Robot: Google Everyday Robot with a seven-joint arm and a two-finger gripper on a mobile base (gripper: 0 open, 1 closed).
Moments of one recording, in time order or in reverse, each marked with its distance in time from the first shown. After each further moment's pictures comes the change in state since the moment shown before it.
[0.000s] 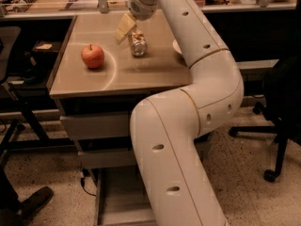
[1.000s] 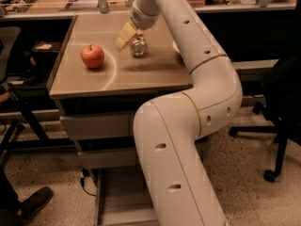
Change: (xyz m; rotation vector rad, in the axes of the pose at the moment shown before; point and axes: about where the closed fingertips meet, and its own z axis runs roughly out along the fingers) arm 0.016 0.003 0.031 -0.065 0.013 0.050
